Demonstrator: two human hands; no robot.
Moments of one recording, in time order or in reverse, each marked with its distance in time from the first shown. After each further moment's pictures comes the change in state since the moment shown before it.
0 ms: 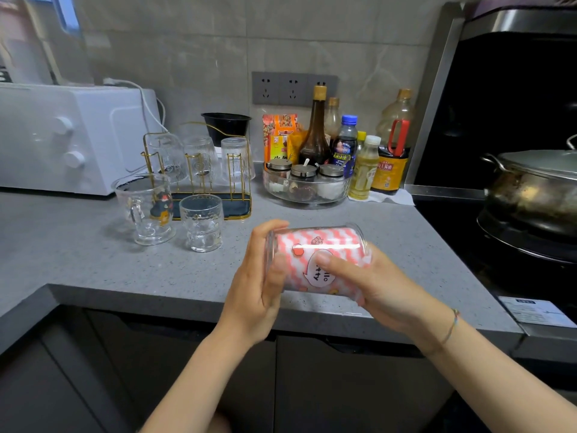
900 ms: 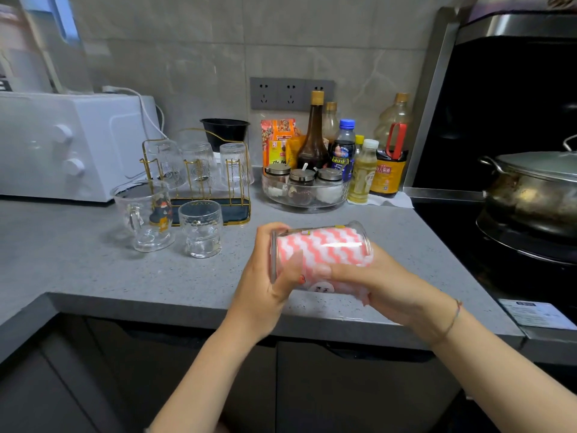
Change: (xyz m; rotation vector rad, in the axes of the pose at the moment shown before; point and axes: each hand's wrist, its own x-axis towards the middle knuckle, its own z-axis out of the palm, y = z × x) left_hand 0.012 0.013 0.003 -0.095 -0.012 -0.178; right_hand 0.003 -0.013 -0.002 -0.081 -0.026 0.013
